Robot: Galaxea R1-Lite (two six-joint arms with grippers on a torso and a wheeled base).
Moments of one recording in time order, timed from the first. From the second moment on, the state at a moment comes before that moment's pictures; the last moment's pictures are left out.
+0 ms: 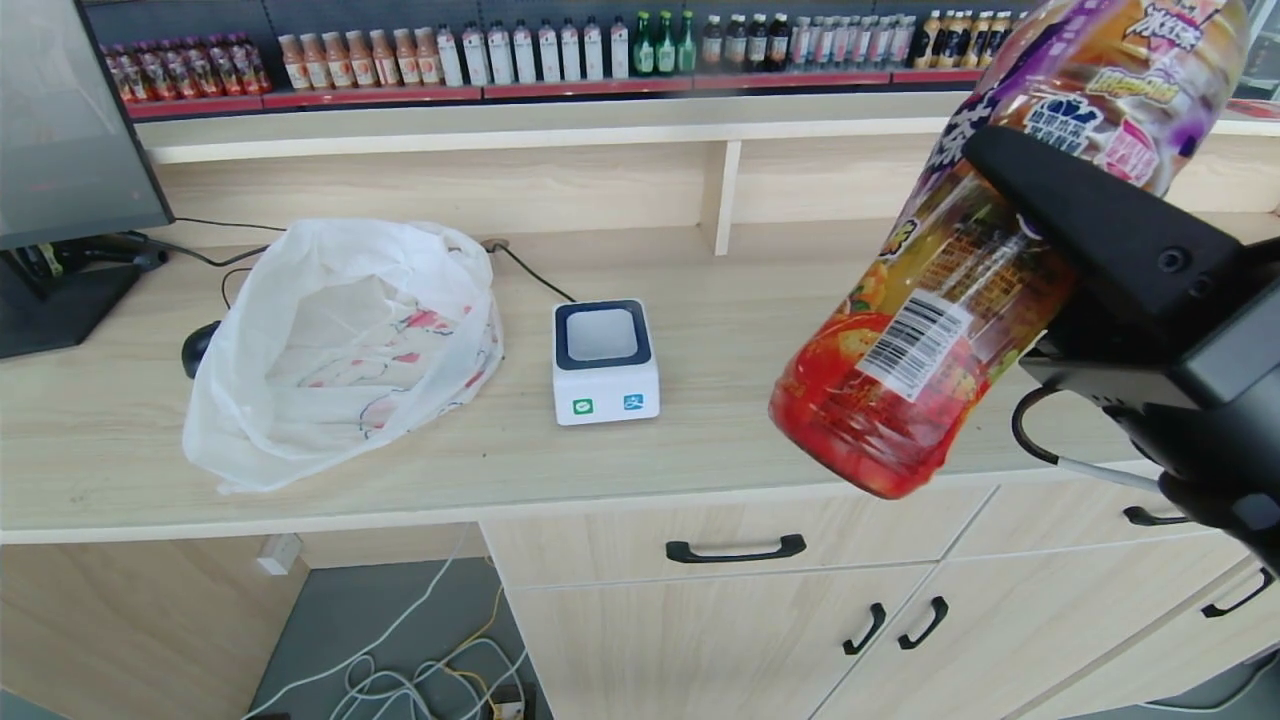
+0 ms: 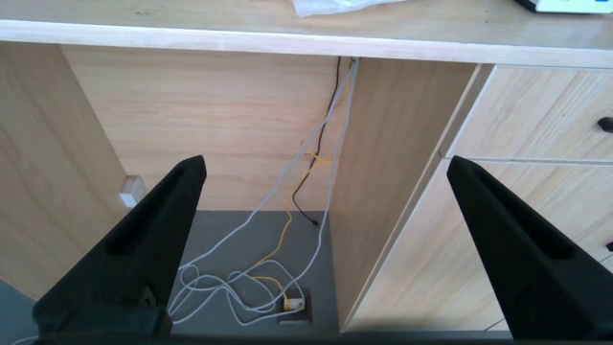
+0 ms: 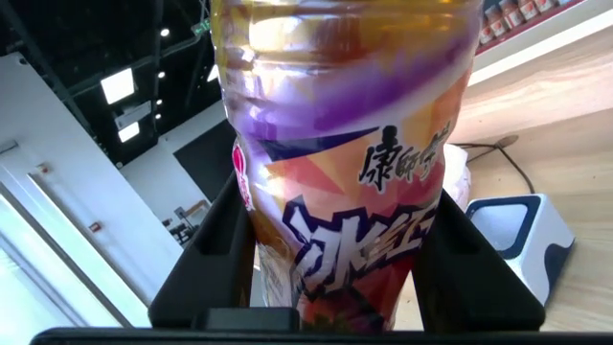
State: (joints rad) left arm 0.00 0.00 0.00 0.00 0.00 0.00; right arm 0.75 1.41 -0.55 -1.44 0.09 0.57
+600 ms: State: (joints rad) left arm 0.00 0.00 0.00 0.00 0.00 0.00; right arm 0.75 1.43 -0.56 -1.44 0.09 0.59
